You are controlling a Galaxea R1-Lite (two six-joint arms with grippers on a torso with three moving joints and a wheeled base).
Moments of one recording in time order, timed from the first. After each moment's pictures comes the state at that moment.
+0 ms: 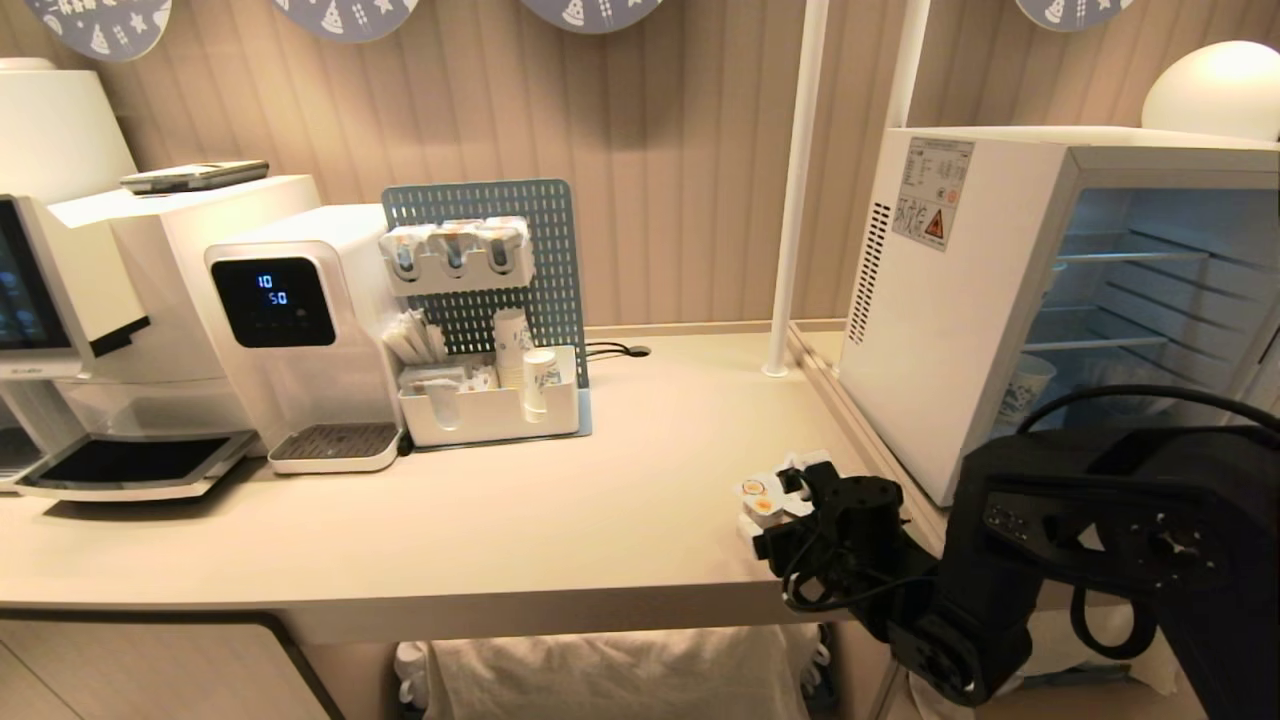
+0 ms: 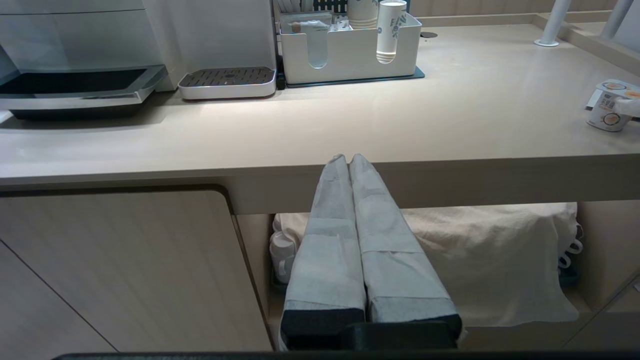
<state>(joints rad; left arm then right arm) 0.00 0.00 0.00 0.01 0.00 0.01 0.49 2.44 -0.77 -1.26 -0.27 0.00</state>
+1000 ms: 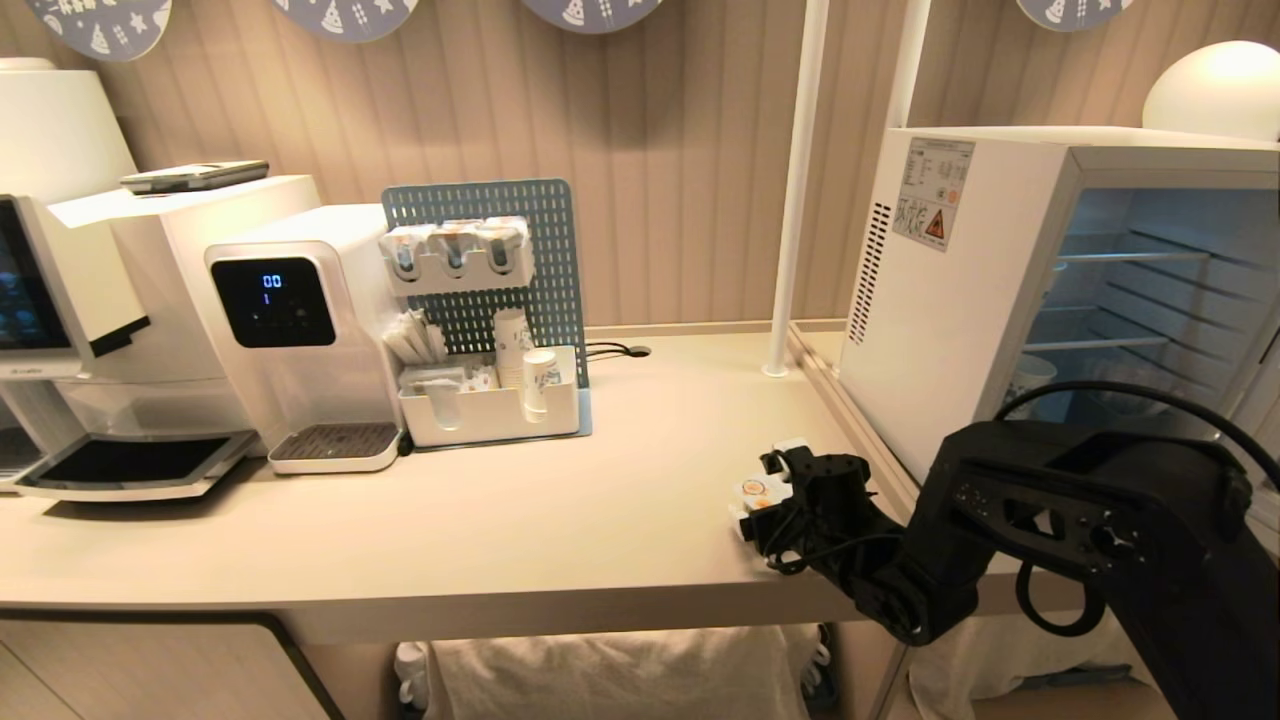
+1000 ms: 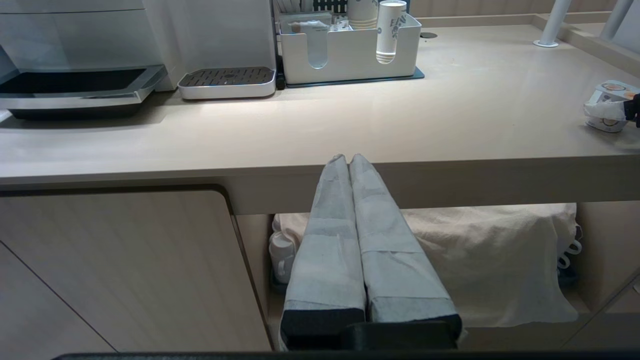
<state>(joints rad) 0.00 0.00 0.00 0.01 0.00 0.01 0.44 2.53 -1.02 -1.04 -0.20 0.01</state>
